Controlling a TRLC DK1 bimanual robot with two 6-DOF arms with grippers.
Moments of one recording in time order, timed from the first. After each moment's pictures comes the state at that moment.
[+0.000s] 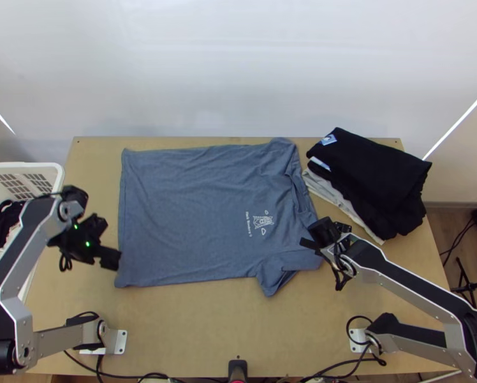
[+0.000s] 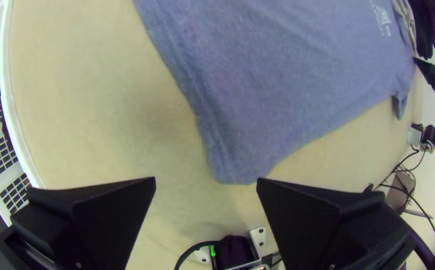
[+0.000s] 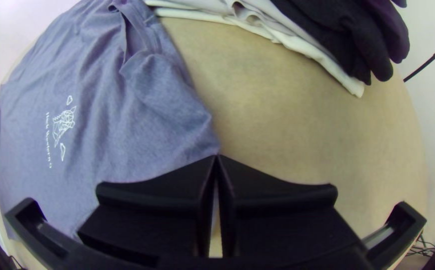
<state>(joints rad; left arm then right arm) 0.15 1.33 0.98 -1.30 0.05 0.38 0.63 1.27 0.65 -0.56 0.39 0.87</state>
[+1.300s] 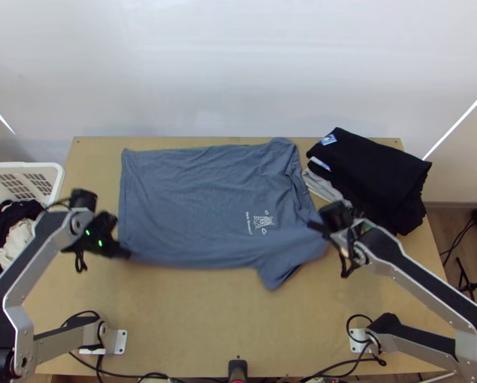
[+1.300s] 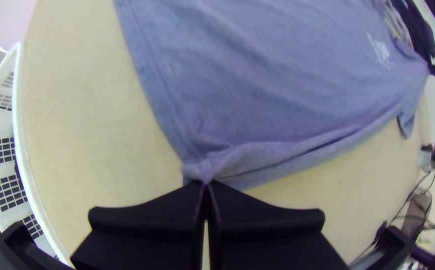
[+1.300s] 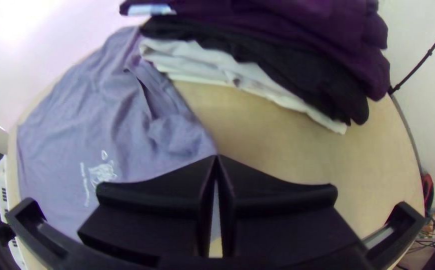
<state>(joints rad) 0.09 1.30 0.91 -0.95 0.08 0.34 0.56 1.21 0.85 -0.67 0.41 0.86</state>
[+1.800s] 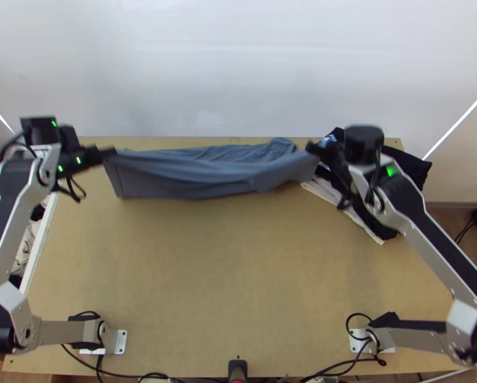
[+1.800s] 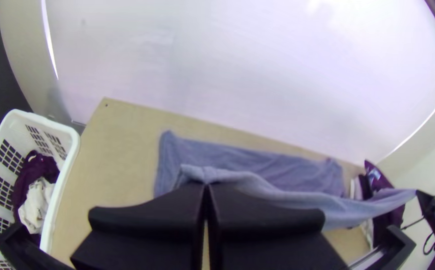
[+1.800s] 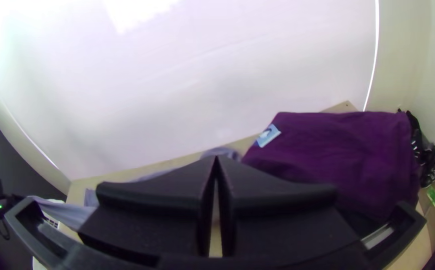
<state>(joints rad) 0.10 1.43 1.47 -0.70 0.12 -0.21 0.46 1.40 1.38 -0.44 0.35 0.56</state>
